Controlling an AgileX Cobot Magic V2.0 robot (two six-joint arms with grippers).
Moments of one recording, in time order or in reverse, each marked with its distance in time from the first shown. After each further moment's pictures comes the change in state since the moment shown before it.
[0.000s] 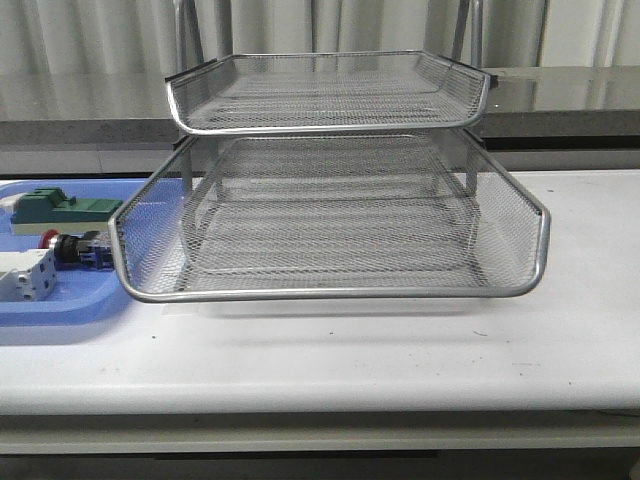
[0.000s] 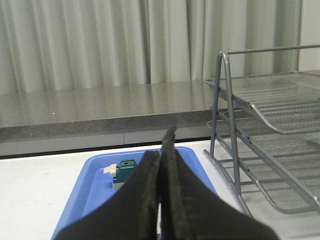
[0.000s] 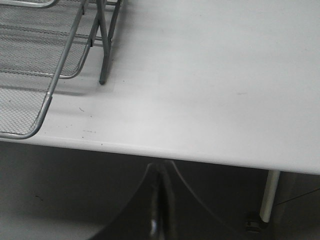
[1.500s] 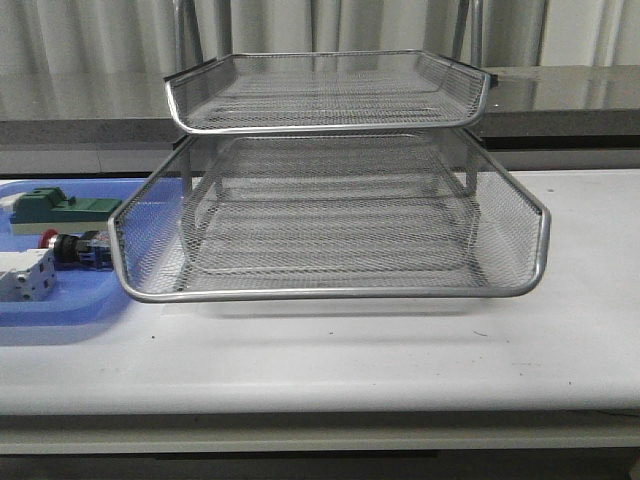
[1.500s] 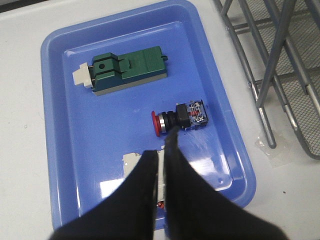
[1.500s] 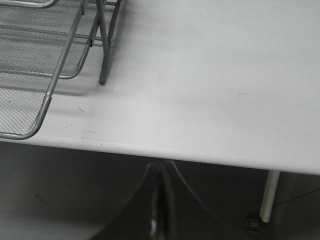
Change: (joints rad) left arm 0.000 1.416 -1.262 -0.037 0.818 0.163; right arm 0.000 0.000 0.000 0.000 -0.001 0.000
